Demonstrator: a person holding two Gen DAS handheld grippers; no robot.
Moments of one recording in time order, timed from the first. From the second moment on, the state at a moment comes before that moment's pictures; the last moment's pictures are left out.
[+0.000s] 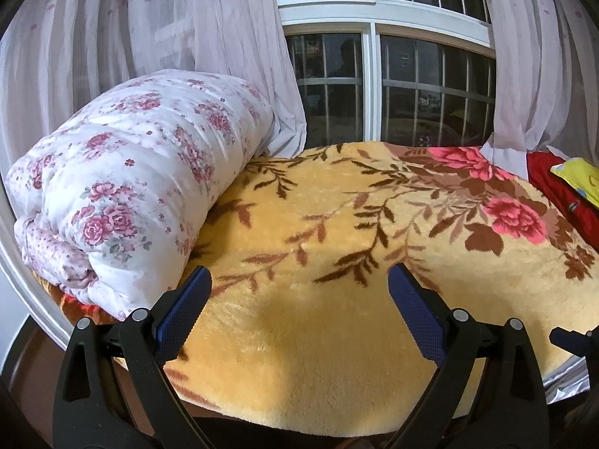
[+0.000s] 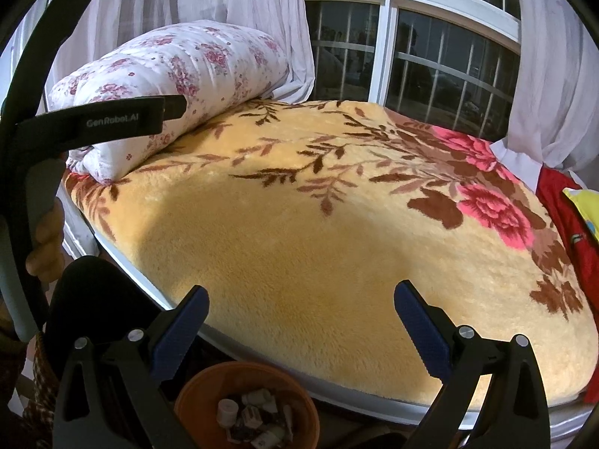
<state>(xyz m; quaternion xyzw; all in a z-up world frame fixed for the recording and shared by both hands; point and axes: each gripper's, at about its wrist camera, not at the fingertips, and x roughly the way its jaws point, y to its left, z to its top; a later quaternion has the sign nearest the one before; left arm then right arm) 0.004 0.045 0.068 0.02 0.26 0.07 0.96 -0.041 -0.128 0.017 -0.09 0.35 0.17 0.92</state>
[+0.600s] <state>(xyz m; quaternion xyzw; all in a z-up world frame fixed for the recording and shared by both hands) 0.011 0.041 0.067 0.02 0.27 0.06 0.96 -0.038 -0.136 0.021 -0.08 0.35 0.16 0.92</state>
